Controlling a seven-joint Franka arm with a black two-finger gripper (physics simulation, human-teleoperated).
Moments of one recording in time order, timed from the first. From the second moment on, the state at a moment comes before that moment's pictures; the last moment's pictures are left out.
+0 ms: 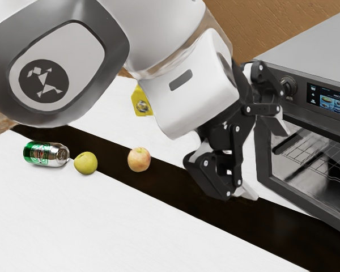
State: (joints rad) arm -0.02 -0.11 -0.53 -1.45 -0.12 1.83 1.11
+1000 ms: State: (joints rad) arm -0.02 0.27 -0.55 -1.24 0.04 1.99 1.57
